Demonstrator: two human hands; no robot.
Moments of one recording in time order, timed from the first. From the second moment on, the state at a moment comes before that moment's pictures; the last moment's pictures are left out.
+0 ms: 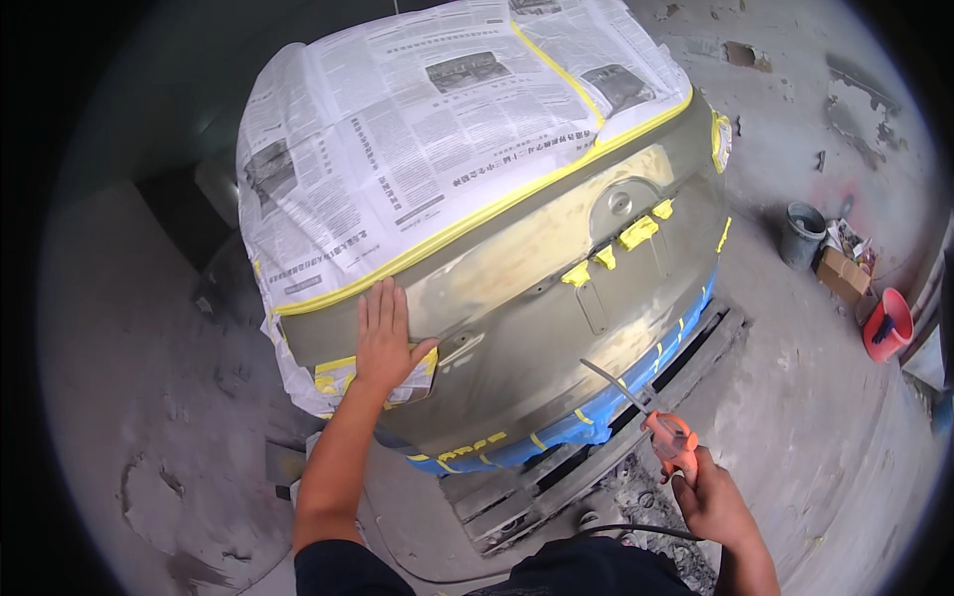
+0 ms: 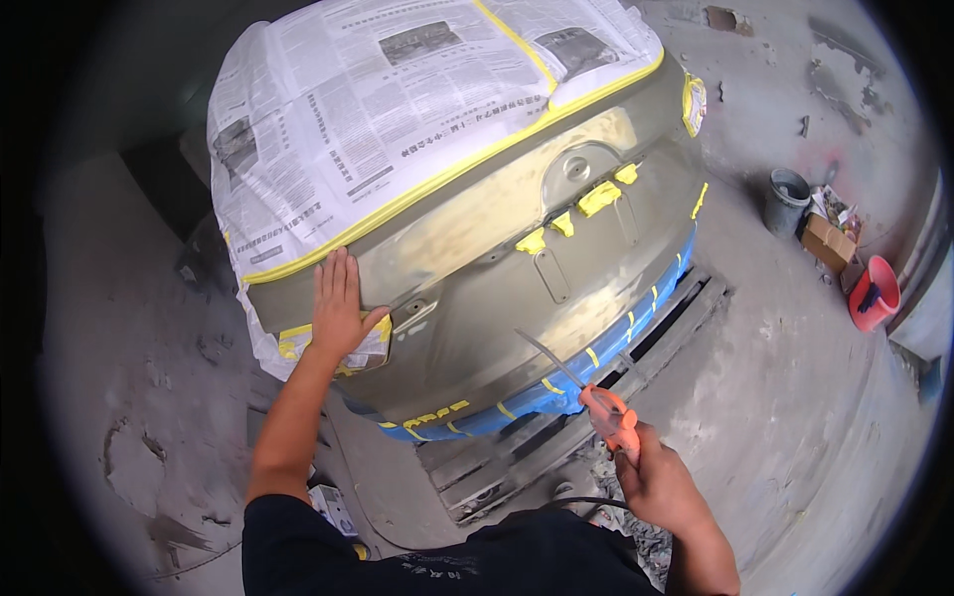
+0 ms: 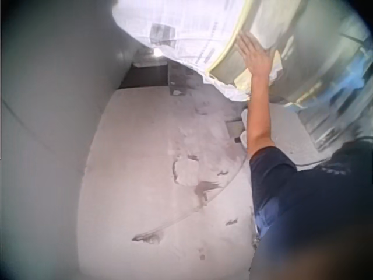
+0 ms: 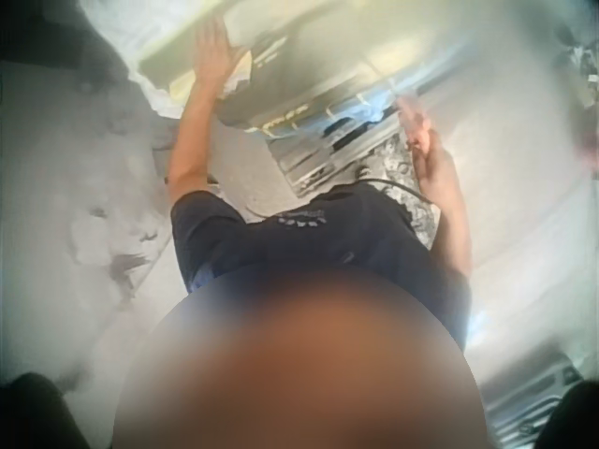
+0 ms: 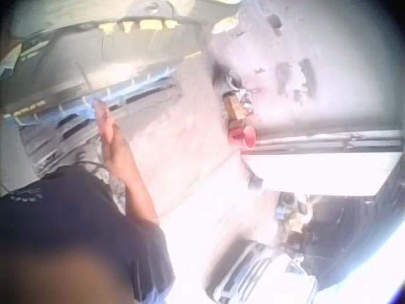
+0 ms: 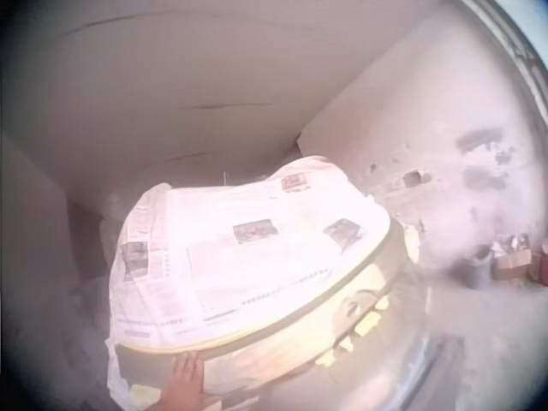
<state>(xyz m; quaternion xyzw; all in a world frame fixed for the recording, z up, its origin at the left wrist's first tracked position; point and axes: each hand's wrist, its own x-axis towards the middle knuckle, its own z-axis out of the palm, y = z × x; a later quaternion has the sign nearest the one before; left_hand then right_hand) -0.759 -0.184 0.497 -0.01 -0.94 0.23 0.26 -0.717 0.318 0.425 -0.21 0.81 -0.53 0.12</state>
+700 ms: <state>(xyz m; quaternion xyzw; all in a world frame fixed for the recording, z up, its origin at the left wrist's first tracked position) -0.871 -0.113 0.538 -0.18 -0.93 0.27 0.17 -0.829 0.337 0.450 -0.15 0.83 -0.53 0.09</state>
